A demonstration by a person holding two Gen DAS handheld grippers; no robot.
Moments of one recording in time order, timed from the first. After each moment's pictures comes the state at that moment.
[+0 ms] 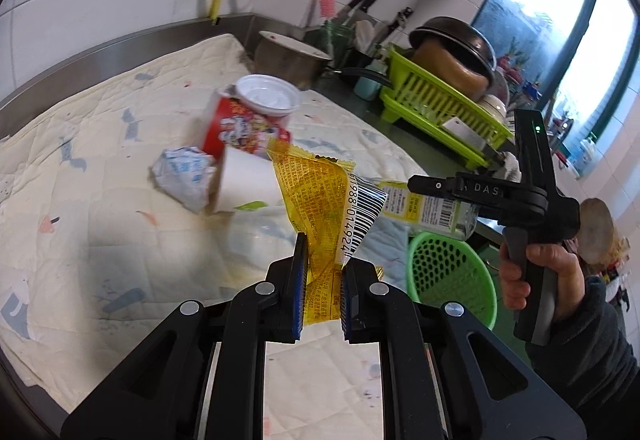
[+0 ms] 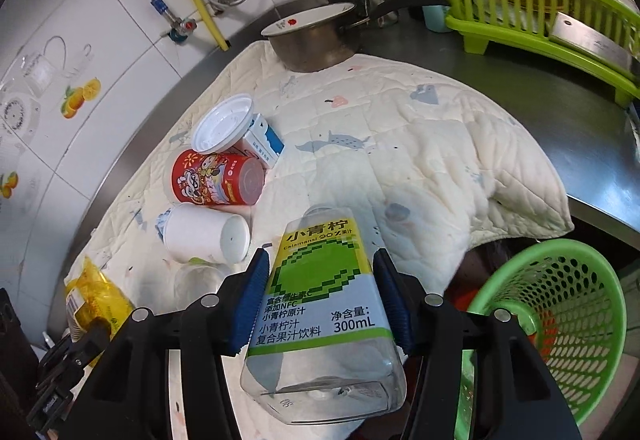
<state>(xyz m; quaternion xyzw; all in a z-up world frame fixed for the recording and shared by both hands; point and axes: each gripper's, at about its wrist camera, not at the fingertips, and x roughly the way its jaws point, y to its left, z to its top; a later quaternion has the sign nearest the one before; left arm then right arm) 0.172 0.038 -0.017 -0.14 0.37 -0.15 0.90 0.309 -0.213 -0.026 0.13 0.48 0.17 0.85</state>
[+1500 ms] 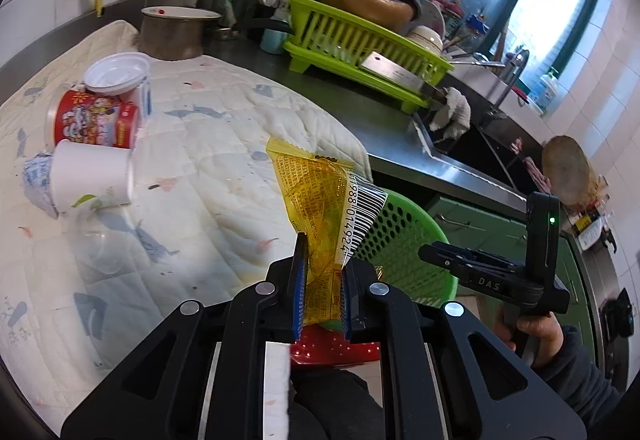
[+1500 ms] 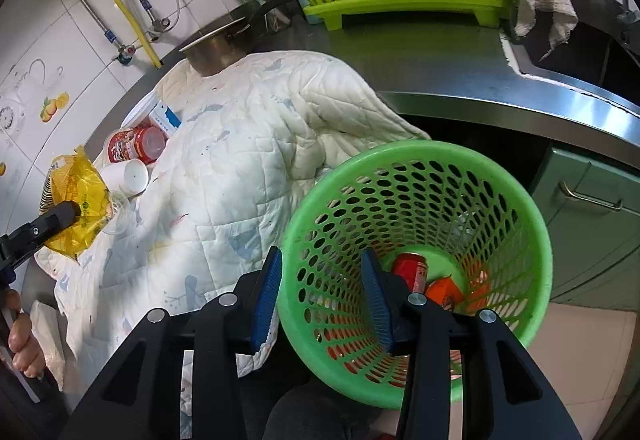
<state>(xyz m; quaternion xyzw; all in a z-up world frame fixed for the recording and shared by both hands) 0.182 -0.106 -0.032 -0.08 0.41 -0.26 0.87 0.190 -0.376 -0.087 0.15 0.45 0.09 0.87</state>
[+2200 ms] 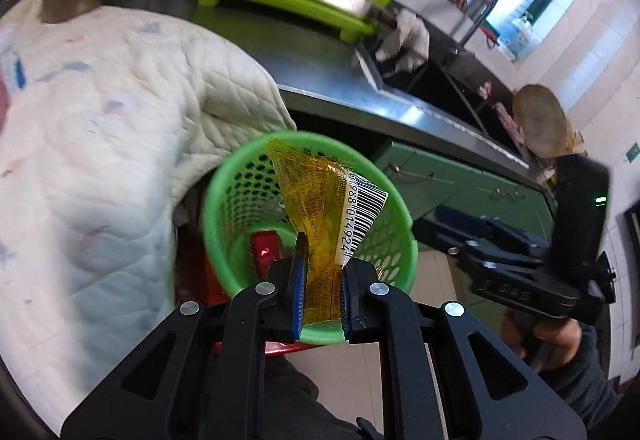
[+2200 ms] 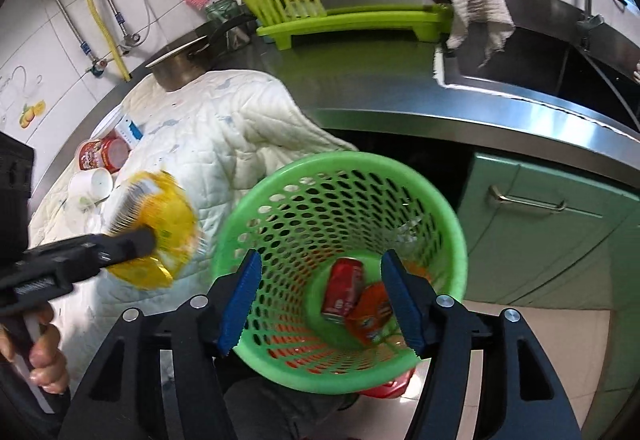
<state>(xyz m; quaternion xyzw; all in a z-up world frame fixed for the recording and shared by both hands) 0.203 -0.235 -0.093 -0.06 0.48 -0.34 0.81 0.161 -0.433 -0.079 0.12 0.44 0.03 0.89</state>
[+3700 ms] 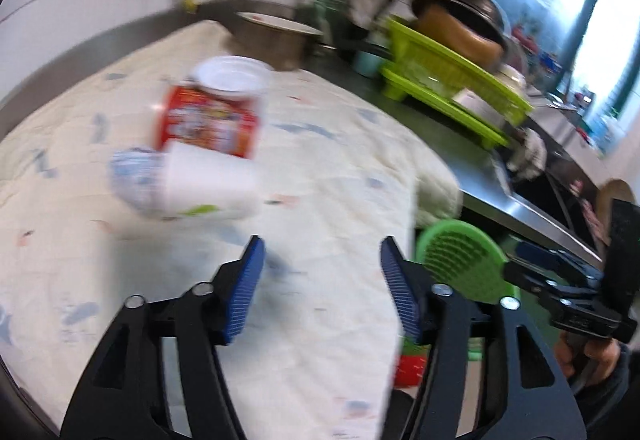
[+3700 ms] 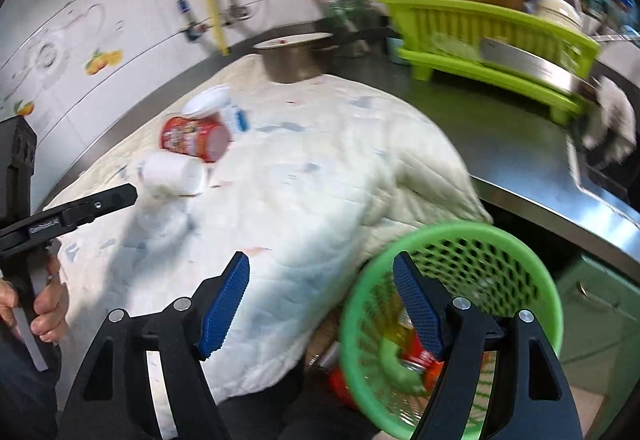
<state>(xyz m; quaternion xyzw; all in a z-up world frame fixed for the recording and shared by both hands) 0.209 -0.021 -0.037 -0.09 0.40 -0.11 0.91 0.208 -0.285 -0.032 0.04 0.41 0.17 0.90</state>
